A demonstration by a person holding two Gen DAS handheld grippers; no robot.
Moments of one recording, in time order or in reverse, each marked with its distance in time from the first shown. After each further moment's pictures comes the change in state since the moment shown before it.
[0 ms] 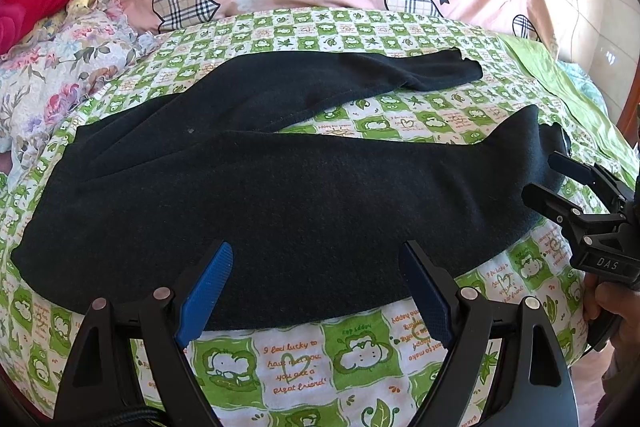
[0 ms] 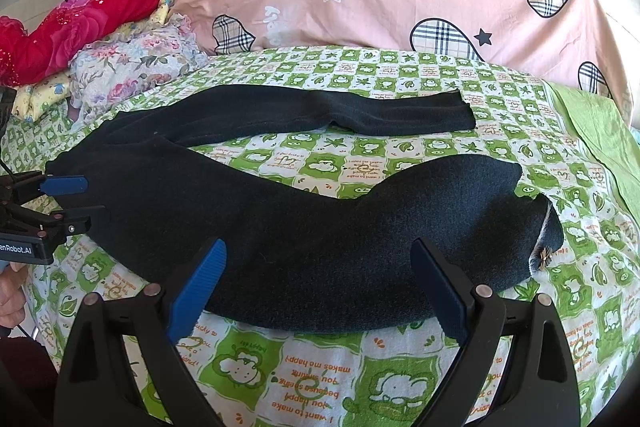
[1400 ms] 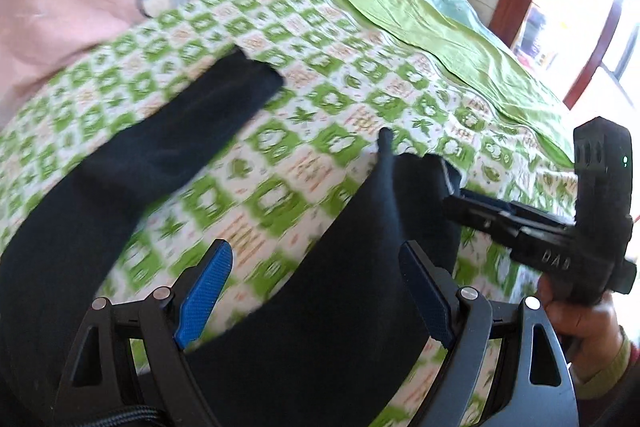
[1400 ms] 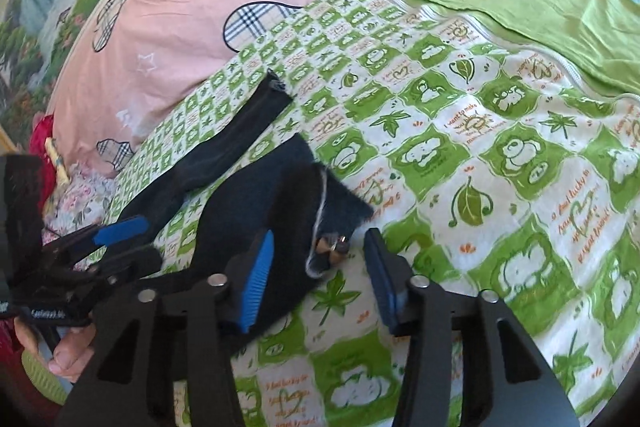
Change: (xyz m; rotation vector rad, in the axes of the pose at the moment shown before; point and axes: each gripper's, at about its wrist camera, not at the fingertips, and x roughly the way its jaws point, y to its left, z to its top) left arm 0.098 -0.185 0.147 0.440 0.207 -0.484; right arm -0.013 -0.161 -0.018 0.712 0.007 -0.065
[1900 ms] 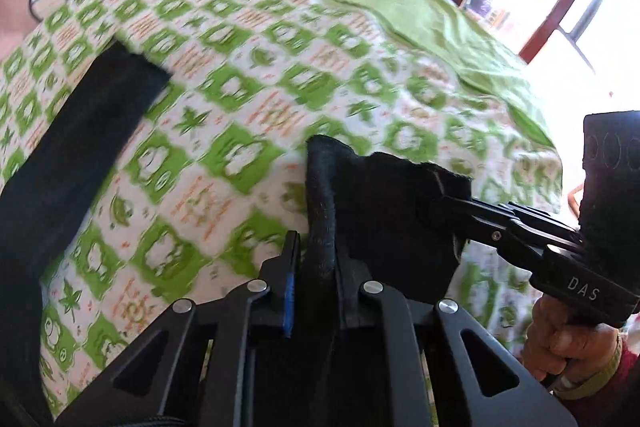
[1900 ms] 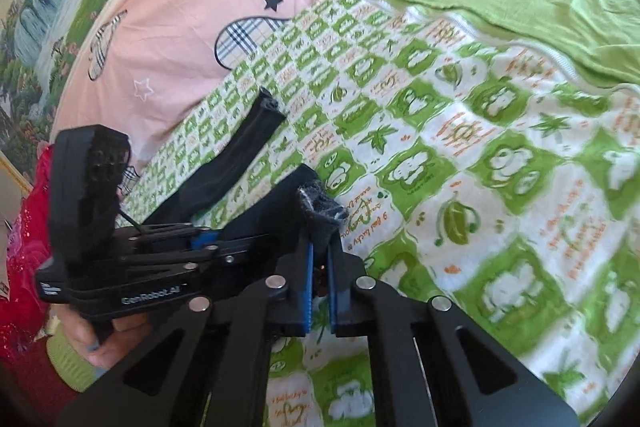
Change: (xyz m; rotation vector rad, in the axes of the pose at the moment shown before) left arm 0.065 -0.037 0.033 0.118 0.113 -0.182; right arm -0.019 -0.008 0.005 0.068 -0.046 0.025
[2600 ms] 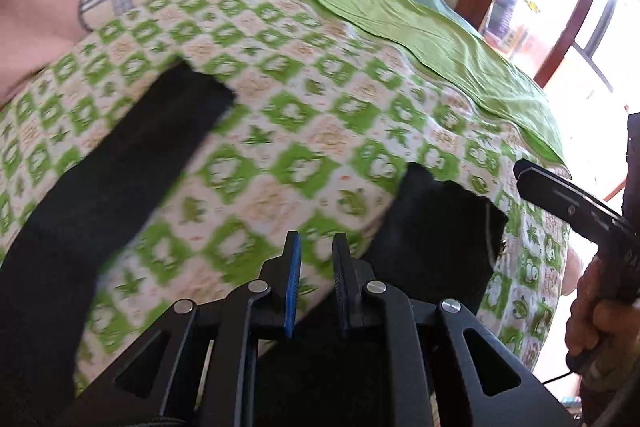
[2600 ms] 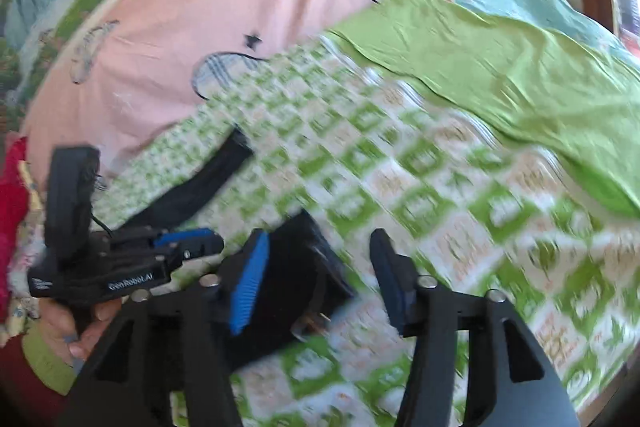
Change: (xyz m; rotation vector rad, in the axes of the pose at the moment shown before) left arm -0.045 0.029 -0.015 -0.052 -0.090 0.101; right arm -0.046 0.021 0.011 -0.102 -0.132 -0.143
